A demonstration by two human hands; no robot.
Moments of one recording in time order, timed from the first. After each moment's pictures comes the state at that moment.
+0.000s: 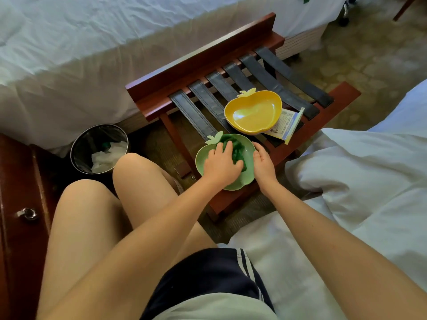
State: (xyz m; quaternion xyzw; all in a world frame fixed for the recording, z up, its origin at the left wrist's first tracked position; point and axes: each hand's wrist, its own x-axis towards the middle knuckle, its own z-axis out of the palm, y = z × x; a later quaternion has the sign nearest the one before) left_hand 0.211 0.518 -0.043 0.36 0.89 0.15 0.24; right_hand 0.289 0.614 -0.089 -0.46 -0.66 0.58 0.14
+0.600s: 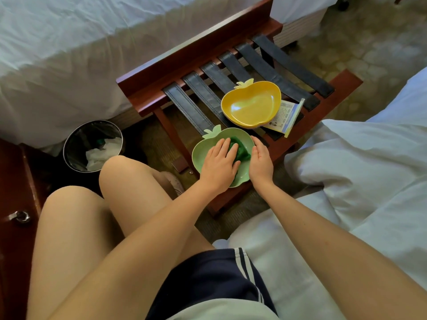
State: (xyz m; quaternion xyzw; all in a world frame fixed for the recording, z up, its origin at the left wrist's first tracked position) left_hand 0.209 0.511 -0.085 0.51 0.85 0.08 0.11; right_hand 0.292 0.603 -0.090 -0.47 -0.71 0.49 0.17
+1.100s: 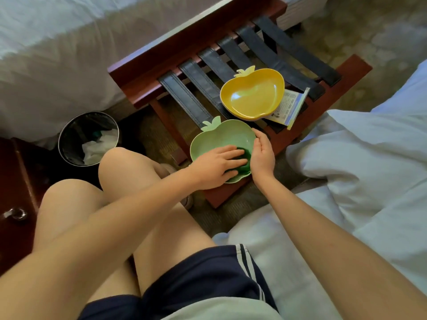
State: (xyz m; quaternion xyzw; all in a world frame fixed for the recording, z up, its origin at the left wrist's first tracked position) left_hand 0.180 0.494 -0.079 0.72 0.67 0.10 0.15; right_hand 0.287 0.603 -0.096 -0.49 -0.68 0.51 0.21
